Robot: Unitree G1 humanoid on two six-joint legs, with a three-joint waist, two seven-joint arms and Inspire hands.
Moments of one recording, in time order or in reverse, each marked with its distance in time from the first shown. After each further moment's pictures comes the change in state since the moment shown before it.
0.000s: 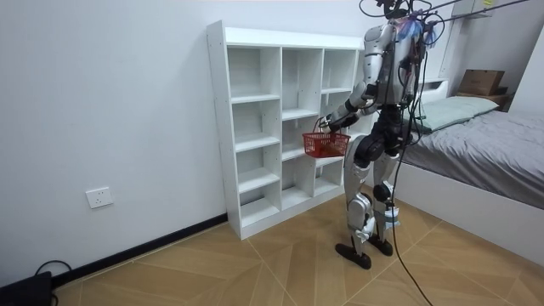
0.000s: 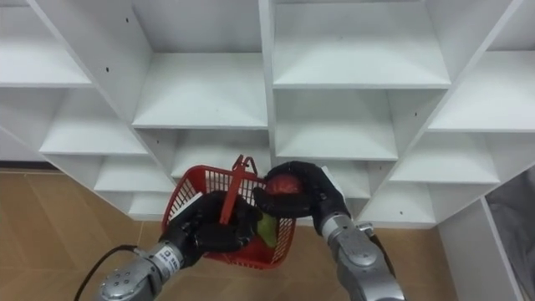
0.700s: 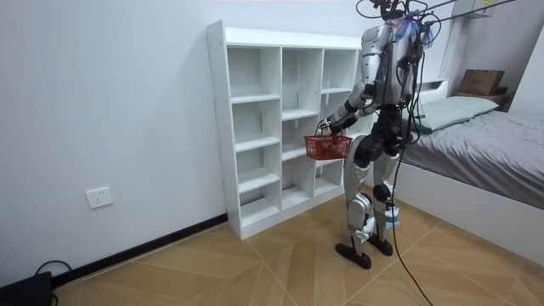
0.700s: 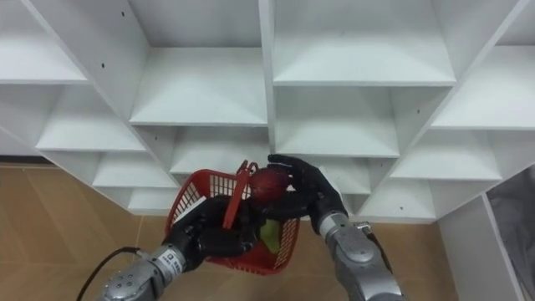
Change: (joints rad) left arm 0.000 0.007 -0.025 0.004 0.000 0.003 0.001; right arm -0.018 0.002 0.020 0.001 0.027 0.007 0.002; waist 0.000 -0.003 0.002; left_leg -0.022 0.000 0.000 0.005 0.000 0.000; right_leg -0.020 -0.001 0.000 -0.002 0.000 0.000
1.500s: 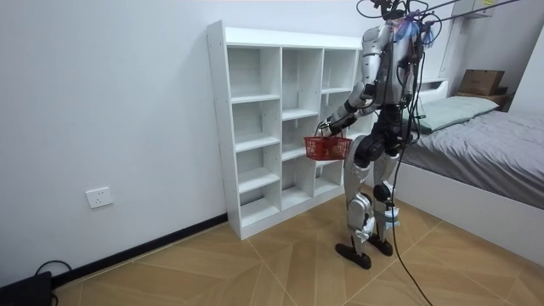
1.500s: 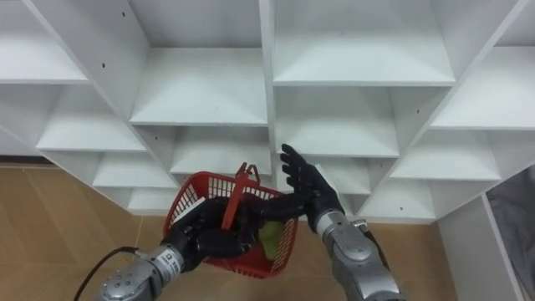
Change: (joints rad) left arm -0.004 0.001 -0.003 -0.001 0.002 0.020 0.000; right arm -0.009 0.000 0.009 -0.004 0.007 0.000 0.001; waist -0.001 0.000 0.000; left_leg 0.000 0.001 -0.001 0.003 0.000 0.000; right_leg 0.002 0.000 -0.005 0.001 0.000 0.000
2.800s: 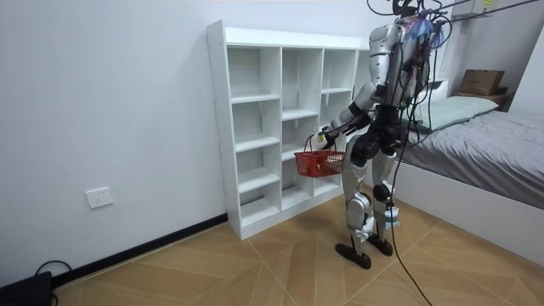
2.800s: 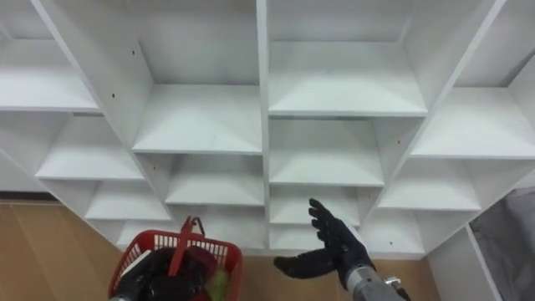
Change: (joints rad) left arm 0.198 0.037 0.238 0.133 0.139 0.017 0.058; right arm 0.281 -0.047 -0.147 -0.055 -0.173 0.010 0.025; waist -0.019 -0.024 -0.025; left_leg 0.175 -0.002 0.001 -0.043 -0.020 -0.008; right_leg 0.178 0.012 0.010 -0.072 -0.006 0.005
